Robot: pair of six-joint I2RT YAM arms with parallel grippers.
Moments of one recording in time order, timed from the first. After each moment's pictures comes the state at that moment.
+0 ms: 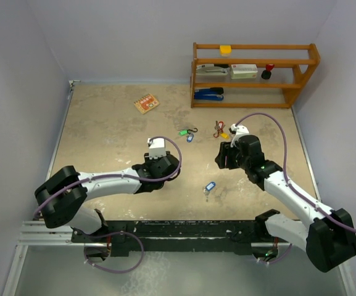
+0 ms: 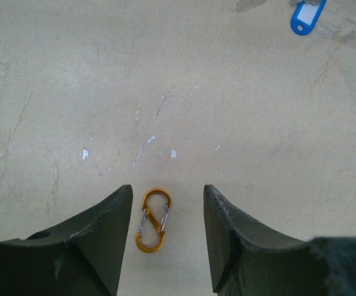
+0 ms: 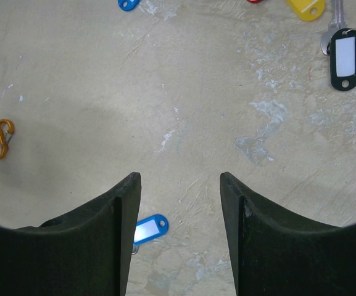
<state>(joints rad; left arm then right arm) -0.99 1.47 0.75 -0.20 -0.74 -0.86 0.41 1.05 0.58 -0.19 -0.04 0.27</state>
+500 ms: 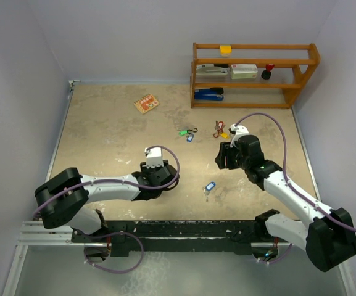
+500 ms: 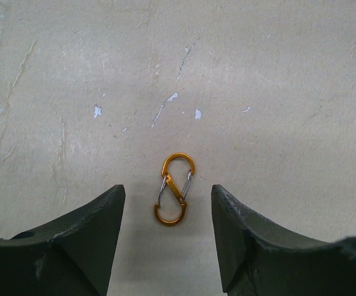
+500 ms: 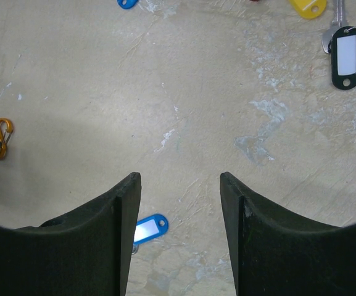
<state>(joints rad) -1.05 1.46 0.66 -0.21 -0.76 -0.97 0.41 1.05 0.58 -0.19 -0.04 0.27</state>
